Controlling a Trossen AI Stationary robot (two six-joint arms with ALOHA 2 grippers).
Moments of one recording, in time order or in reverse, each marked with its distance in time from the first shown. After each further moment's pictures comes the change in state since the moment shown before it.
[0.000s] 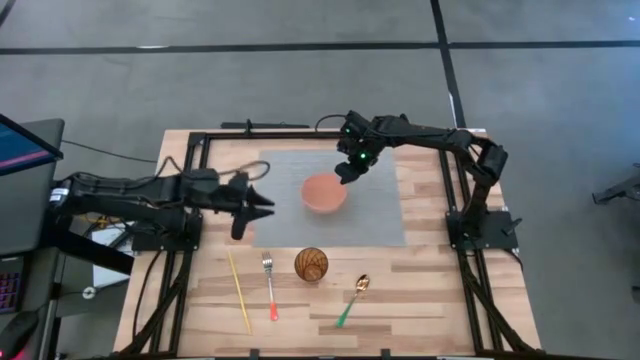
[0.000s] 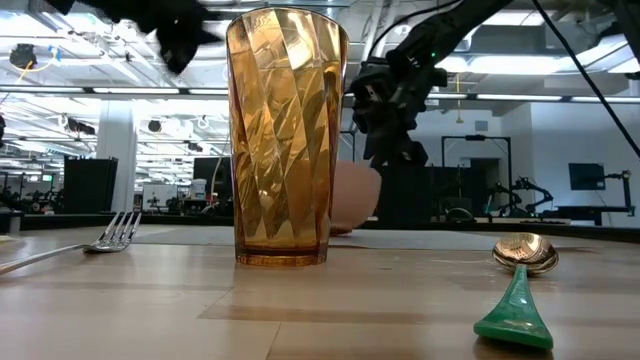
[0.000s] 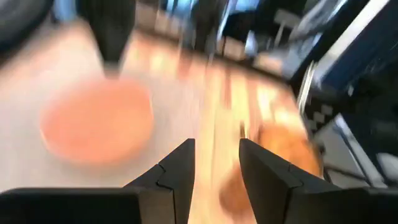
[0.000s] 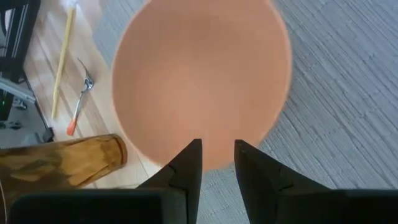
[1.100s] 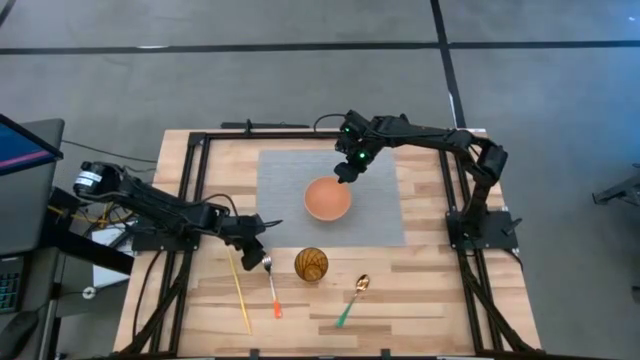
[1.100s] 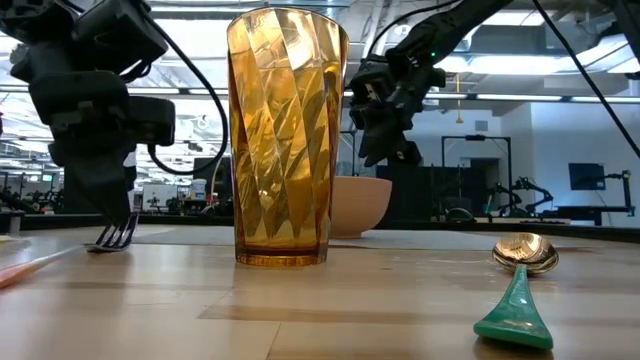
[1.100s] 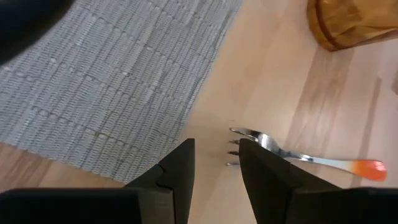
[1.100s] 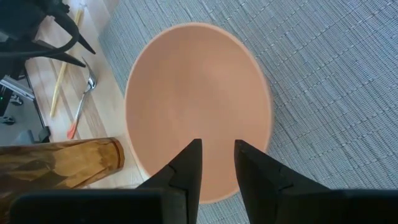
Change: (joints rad) left arm -0.188 0.403 -0.236 0.059 0.021 -0.375; right arm 0.001 0.000 0.000 0.041 0.001 -0.037
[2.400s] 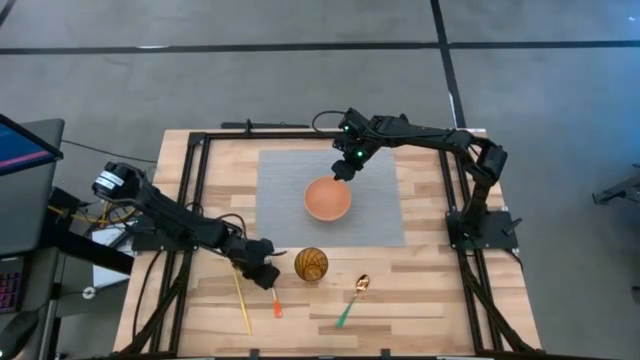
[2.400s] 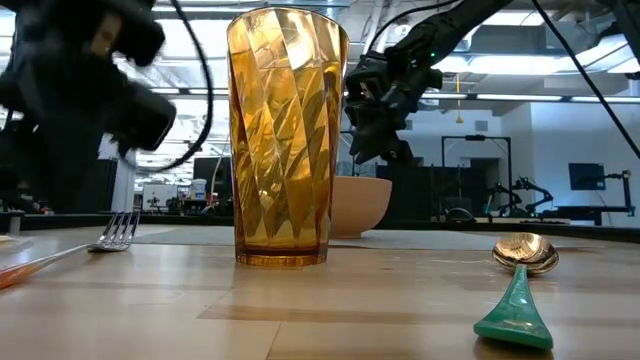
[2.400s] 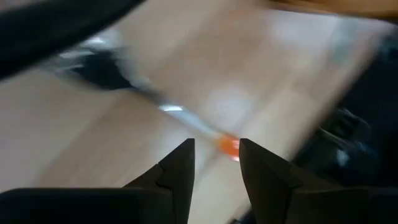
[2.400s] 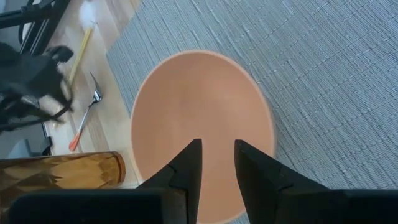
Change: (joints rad) left arm -0.201 0.222 0.175 0.087 0.160 -0.725; right arm 0.000 0.001 0.000 0.076 0.000 0.008
